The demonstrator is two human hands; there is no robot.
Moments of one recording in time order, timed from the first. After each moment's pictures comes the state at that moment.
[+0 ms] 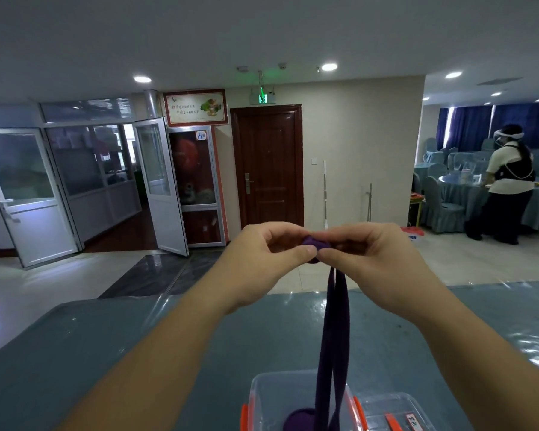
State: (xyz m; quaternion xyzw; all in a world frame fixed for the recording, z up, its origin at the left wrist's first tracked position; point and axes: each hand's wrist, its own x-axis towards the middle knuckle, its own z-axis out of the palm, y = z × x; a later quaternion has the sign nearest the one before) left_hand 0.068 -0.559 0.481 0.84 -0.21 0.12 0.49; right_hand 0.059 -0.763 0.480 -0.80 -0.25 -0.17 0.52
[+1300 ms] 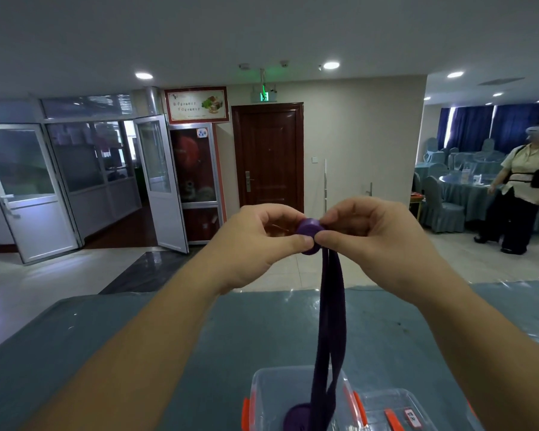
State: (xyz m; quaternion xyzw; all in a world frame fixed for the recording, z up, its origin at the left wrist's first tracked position) left_hand 0.058 -0.547 0.502 0.85 -0.22 0.12 0.46; right_hand 0.055 -0.756 0.496 -0.77 -0.26 -0.19 0.55
